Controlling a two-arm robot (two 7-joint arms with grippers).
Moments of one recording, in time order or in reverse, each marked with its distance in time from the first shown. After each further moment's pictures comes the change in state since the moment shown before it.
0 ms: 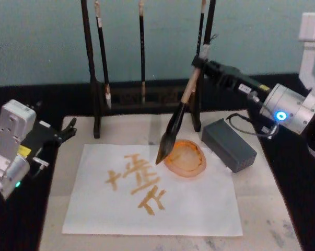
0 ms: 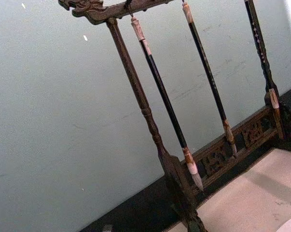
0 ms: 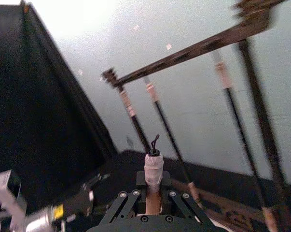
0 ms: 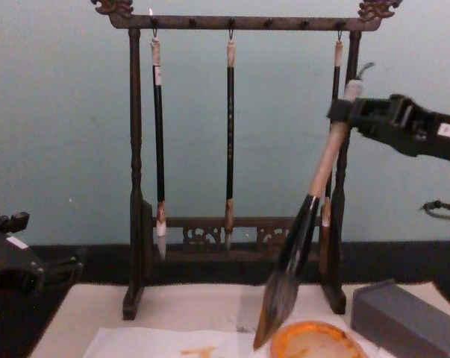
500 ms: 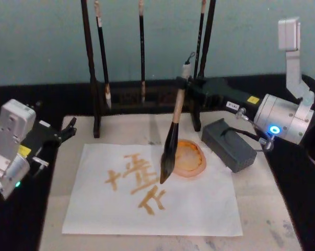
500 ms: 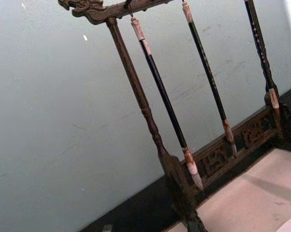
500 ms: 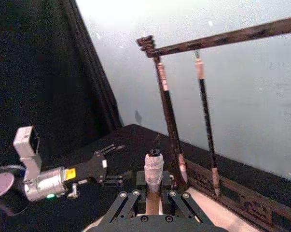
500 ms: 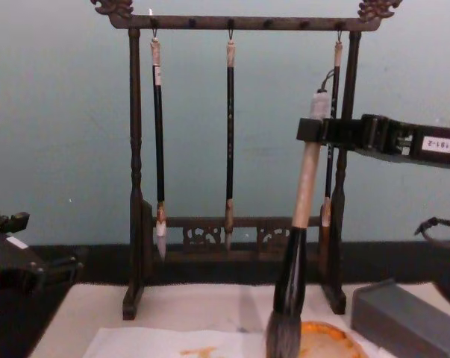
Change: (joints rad) left arm 0.000 0.000 0.000 0.000 0.000 0.000 0.000; right arm -0.039 0.072 -0.060 -0.170 -0.138 0.008 -0.036
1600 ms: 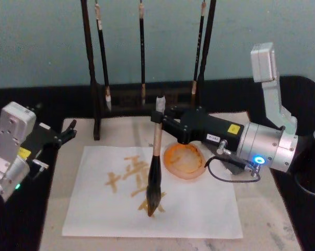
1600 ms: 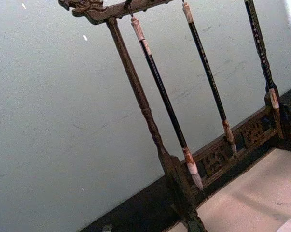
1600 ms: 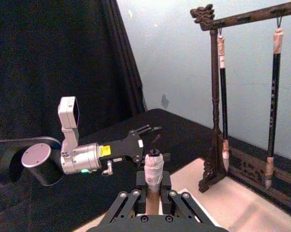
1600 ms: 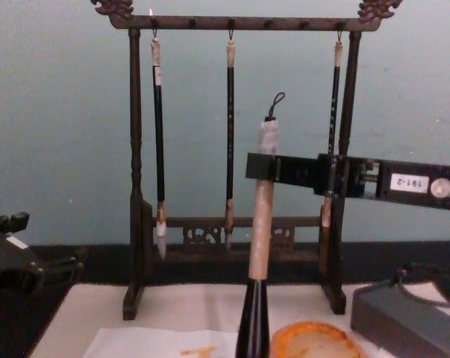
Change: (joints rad) left arm 0.000 0.000 0.000 0.000 0.000 0.000 0.000; right arm -0.088 0.001 -0.029 -0.140 -0.100 0.012 -0.001
